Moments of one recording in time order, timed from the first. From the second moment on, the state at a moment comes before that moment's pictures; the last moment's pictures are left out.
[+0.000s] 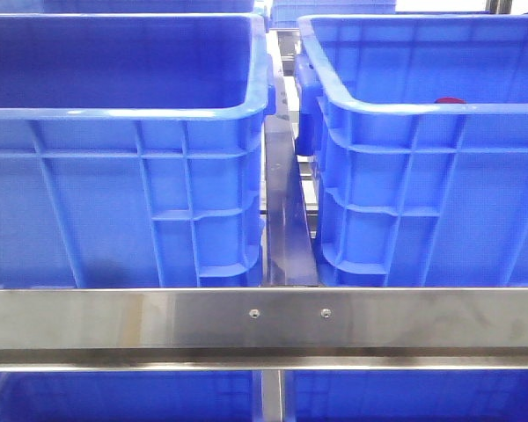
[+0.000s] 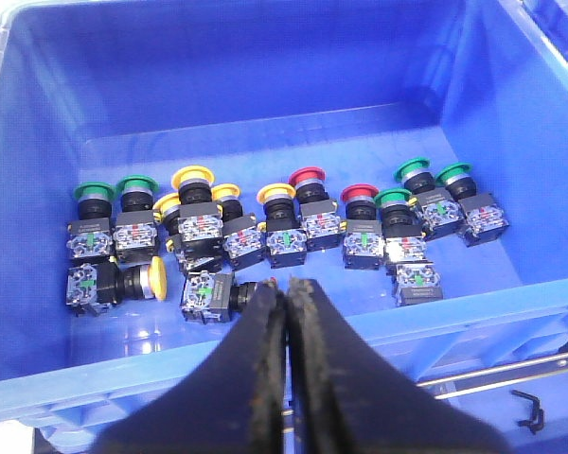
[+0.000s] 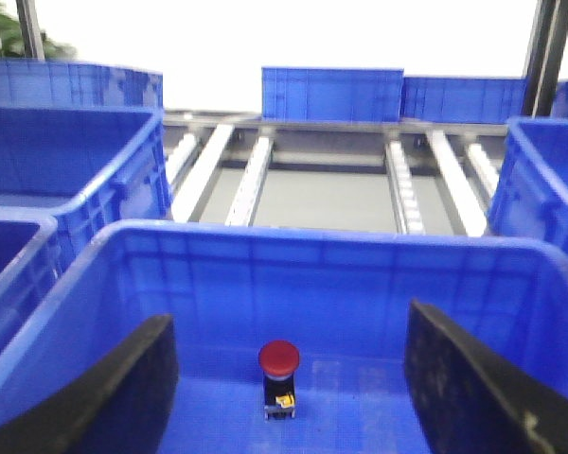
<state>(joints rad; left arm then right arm) -0.08 0.60 -0.78 -0.16 0.69 0.12 0.08 0.61 -0.55 1.83 -0.04 -1.82</state>
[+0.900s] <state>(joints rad) -0.08 0.60 -0.78 -0.16 0.69 0.12 0.08 0.46 -0.47 1.83 -0.04 -1.82</state>
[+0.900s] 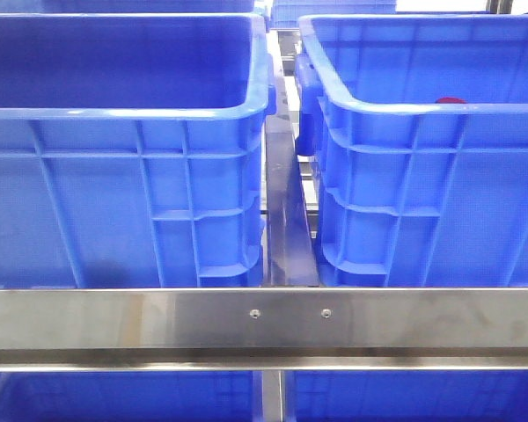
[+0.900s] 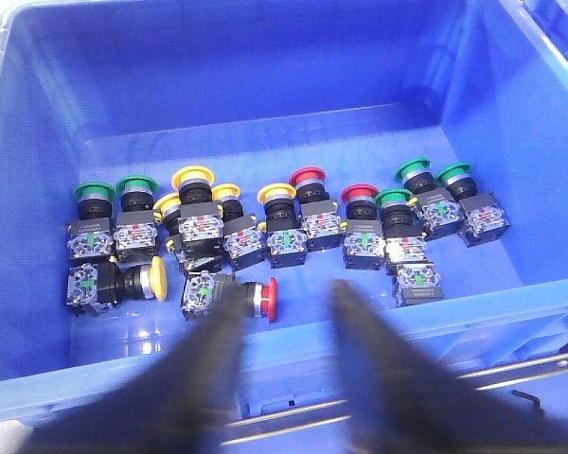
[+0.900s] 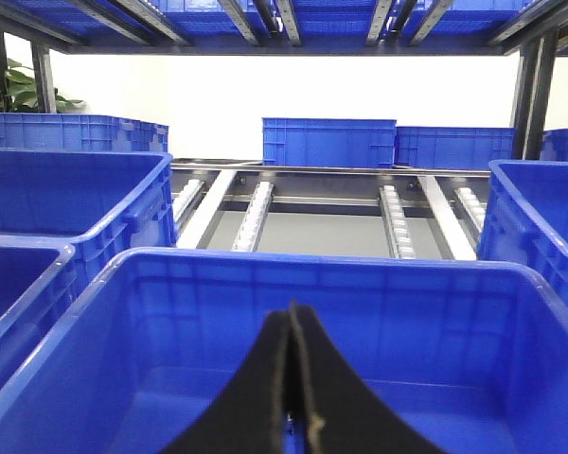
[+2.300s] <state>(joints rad) -0.05 1.67 -1.35 -0.08 0.74 0.07 0.08 0.46 -0.47 1.83 -0.04 -1.82</state>
